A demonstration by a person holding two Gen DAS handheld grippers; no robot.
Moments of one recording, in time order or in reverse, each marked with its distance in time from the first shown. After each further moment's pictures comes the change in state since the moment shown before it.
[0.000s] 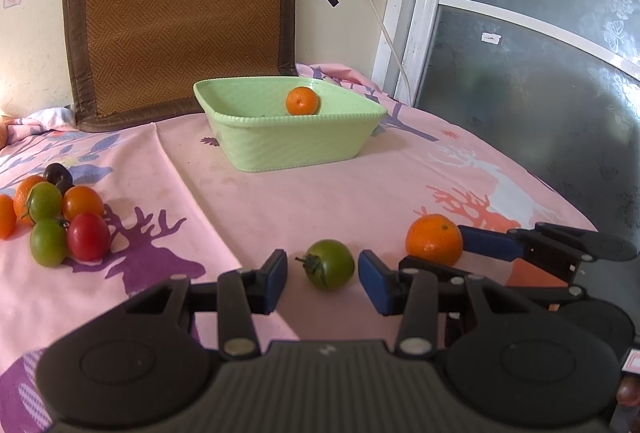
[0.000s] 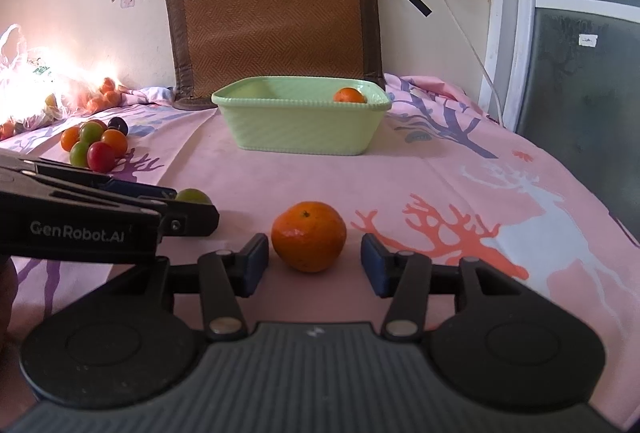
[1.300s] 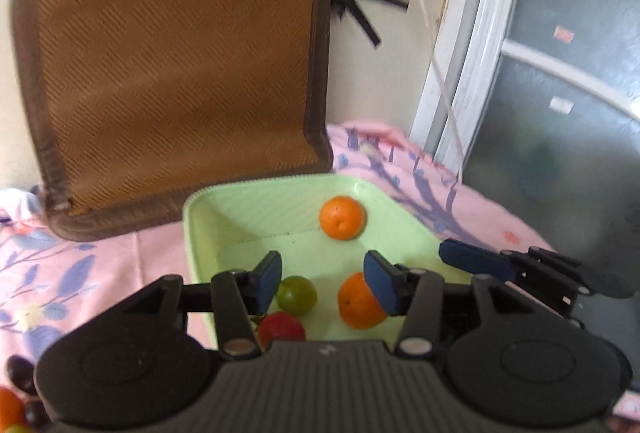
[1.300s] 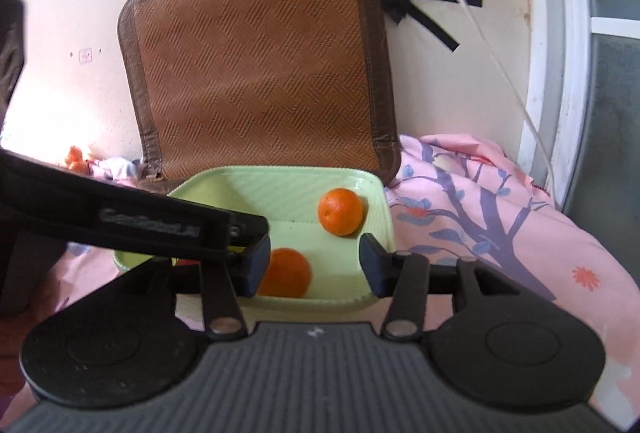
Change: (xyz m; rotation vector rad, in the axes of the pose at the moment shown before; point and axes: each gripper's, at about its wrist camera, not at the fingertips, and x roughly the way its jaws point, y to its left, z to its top) left arm 0.076 0.040 0.127 -0.056 -0.069 0.035; right arm 0.104 -0.046 0.091 0.044 -0.096 0.088
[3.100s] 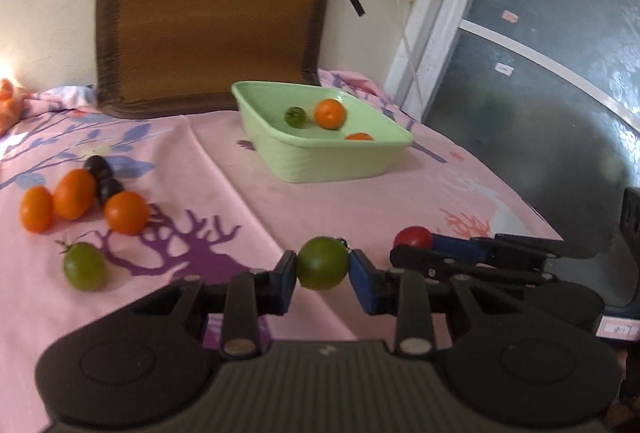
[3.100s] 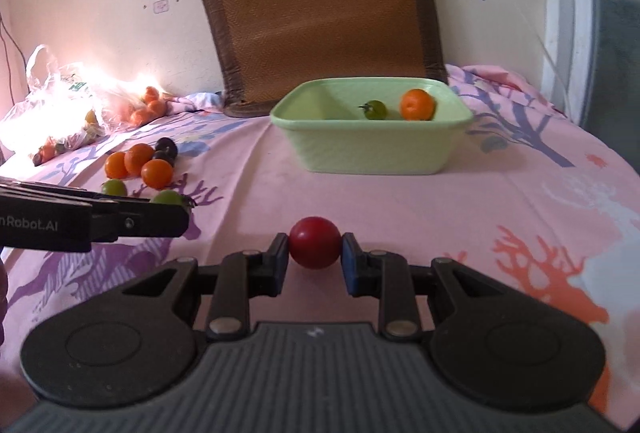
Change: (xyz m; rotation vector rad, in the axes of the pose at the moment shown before) left arm -0.101 0.008 -0.099 -0.040 0.106 -0.095; right arm -0.084 0.060 -0.055 0.024 0.150 0.074
